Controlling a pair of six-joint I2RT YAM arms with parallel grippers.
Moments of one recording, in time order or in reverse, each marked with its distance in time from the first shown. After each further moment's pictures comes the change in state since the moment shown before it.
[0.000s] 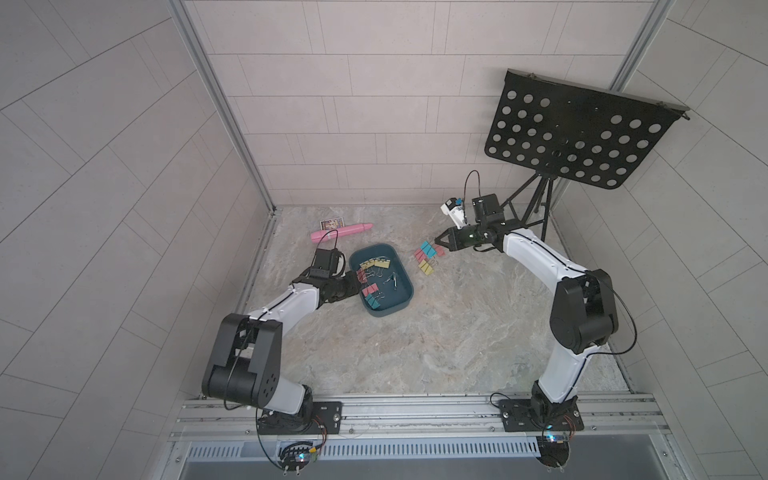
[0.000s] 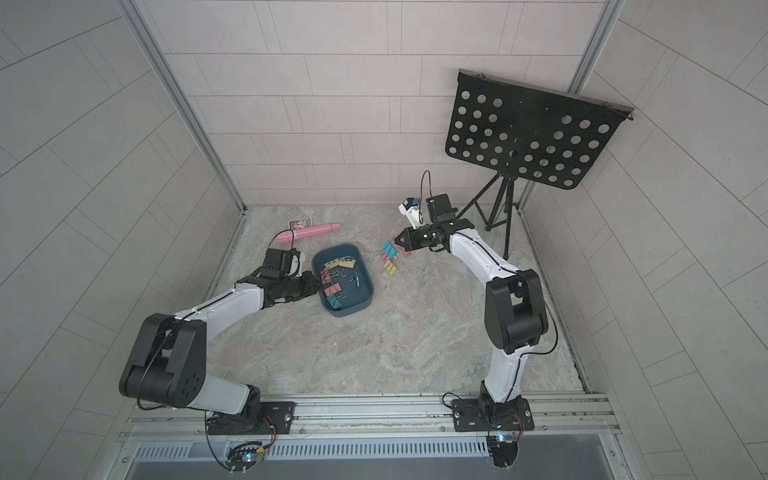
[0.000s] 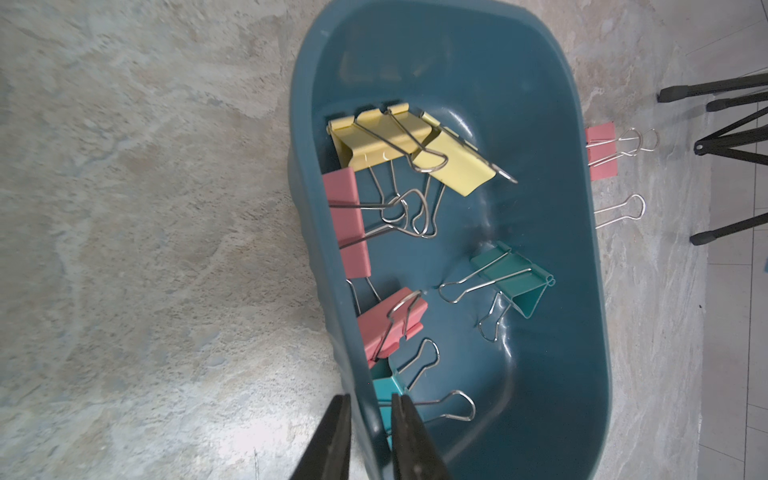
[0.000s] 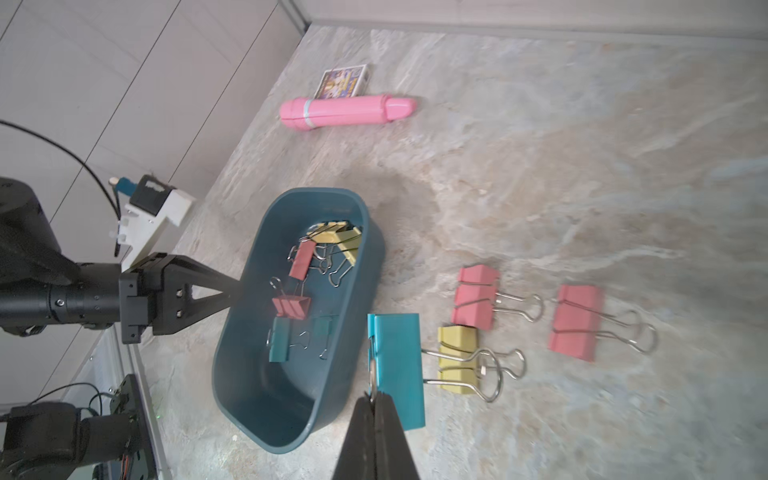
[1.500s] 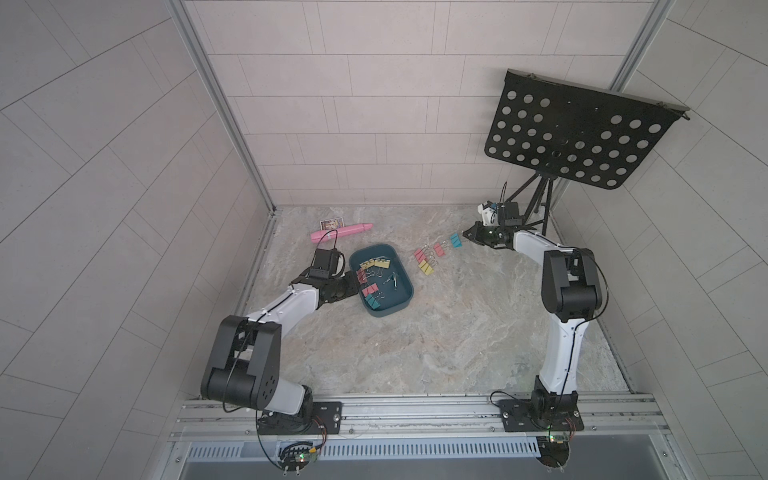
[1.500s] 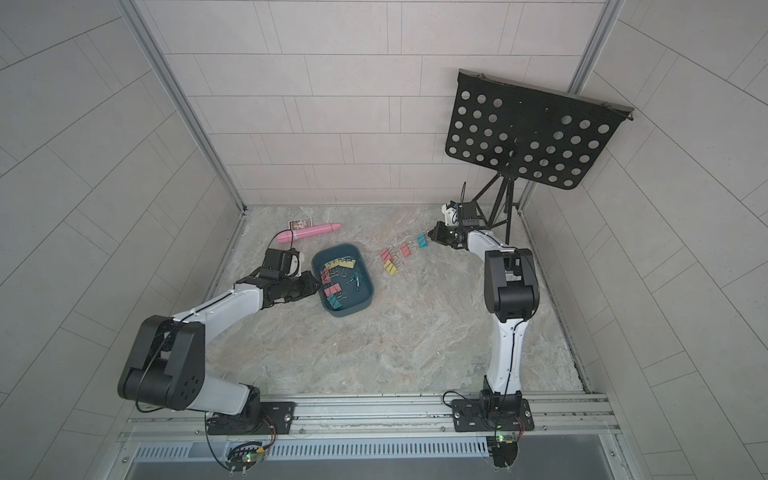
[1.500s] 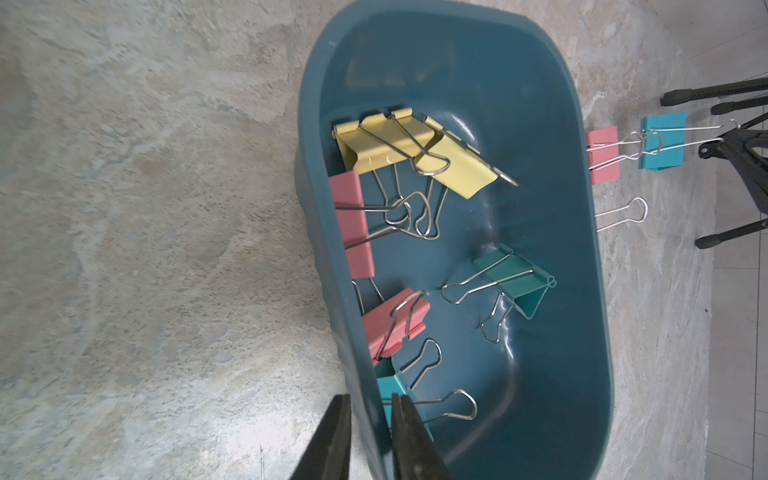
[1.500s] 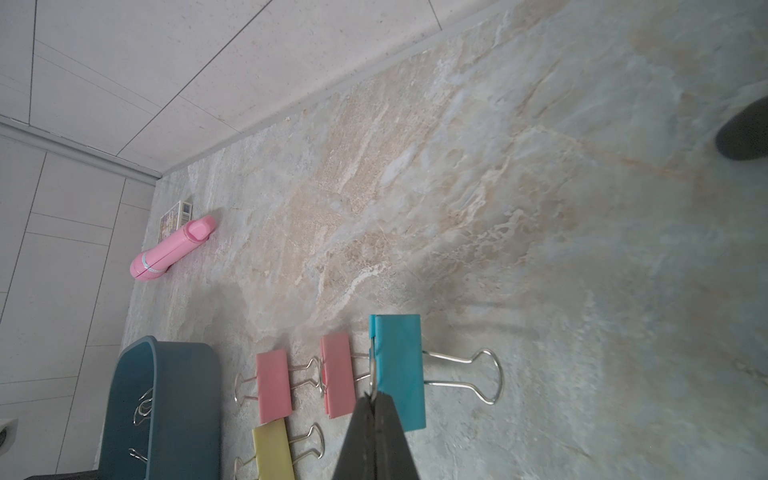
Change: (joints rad) left arm 0.000 -0.011 0.000 -0.008 -0.014 0.000; right arm -0.219 0.289 0.039 0.273 0.084 0.277
